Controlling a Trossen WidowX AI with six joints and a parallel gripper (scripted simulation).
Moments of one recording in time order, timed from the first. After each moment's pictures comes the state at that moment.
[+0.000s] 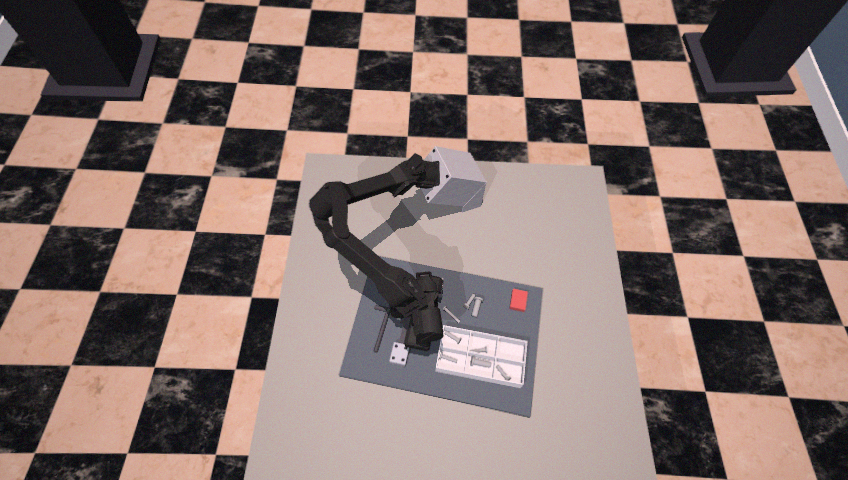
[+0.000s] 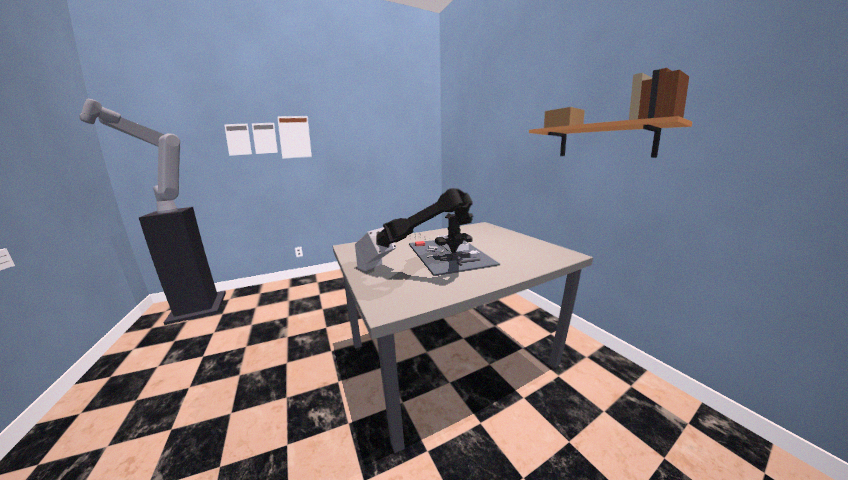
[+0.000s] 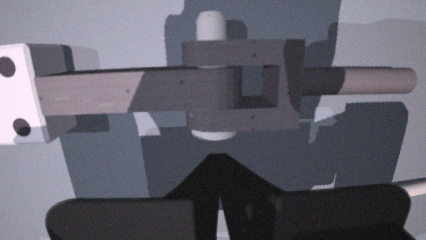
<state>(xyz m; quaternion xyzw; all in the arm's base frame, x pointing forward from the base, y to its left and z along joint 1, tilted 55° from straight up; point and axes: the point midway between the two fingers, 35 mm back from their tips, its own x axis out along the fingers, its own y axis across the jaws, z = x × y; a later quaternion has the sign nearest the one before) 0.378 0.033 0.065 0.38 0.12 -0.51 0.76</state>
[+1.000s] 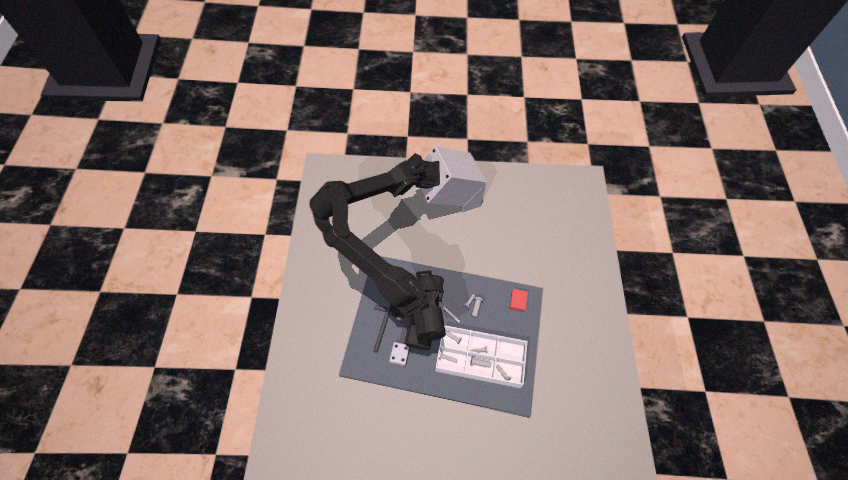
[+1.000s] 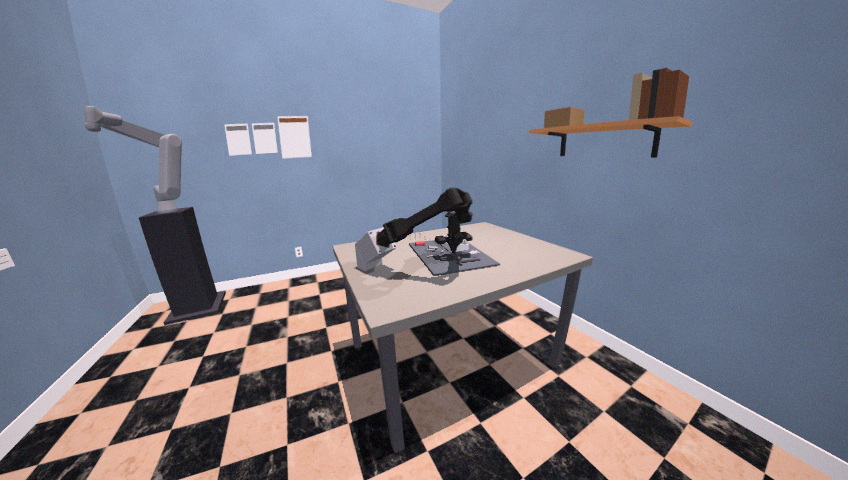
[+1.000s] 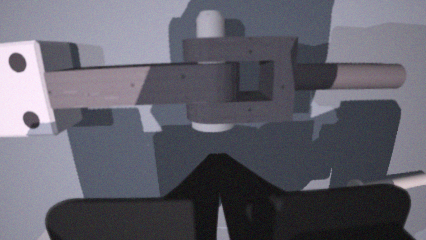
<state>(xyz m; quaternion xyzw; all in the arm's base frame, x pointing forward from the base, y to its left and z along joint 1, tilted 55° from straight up) 0.376 0.038 0.067 0.38 0.12 -0.51 0.76</state>
